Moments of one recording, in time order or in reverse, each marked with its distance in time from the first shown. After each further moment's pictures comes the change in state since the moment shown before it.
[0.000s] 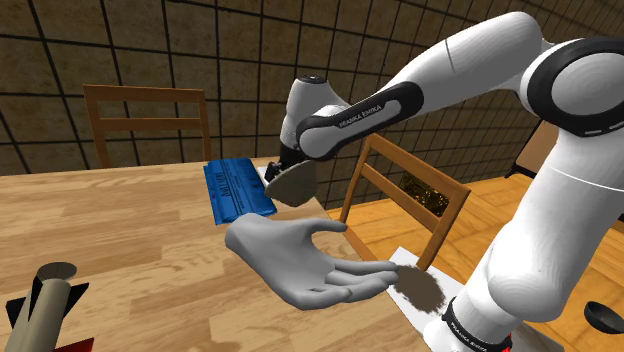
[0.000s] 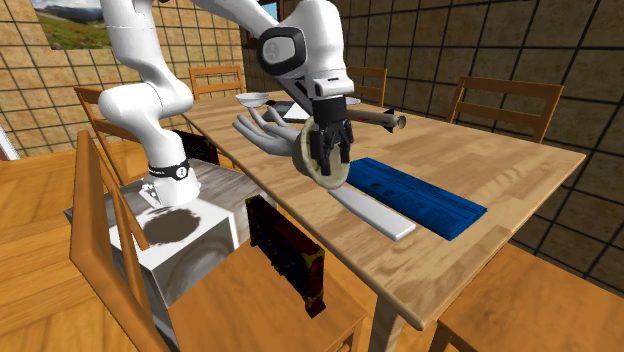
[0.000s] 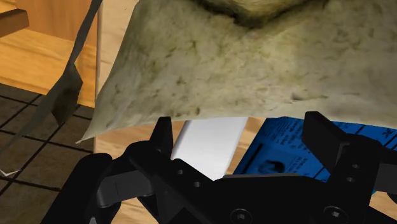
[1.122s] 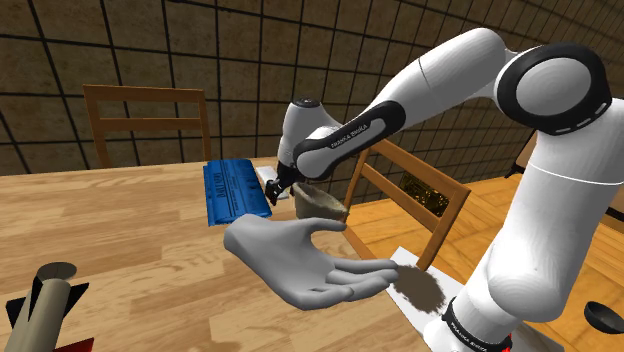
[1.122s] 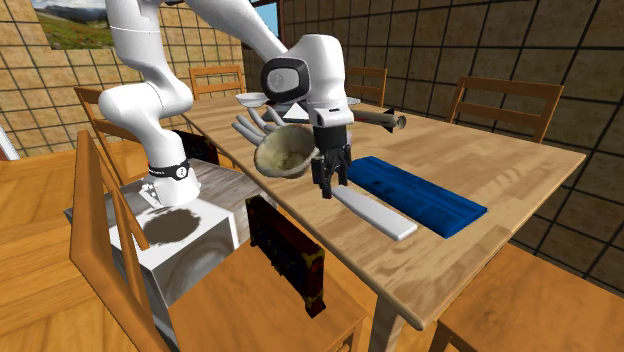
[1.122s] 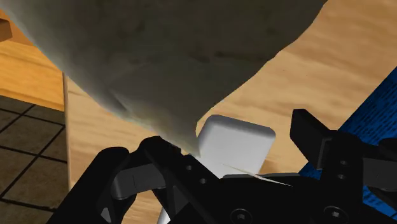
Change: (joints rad) arm 0.005 0.103 -0.012 -0.021 -0.039 0.097 0.033
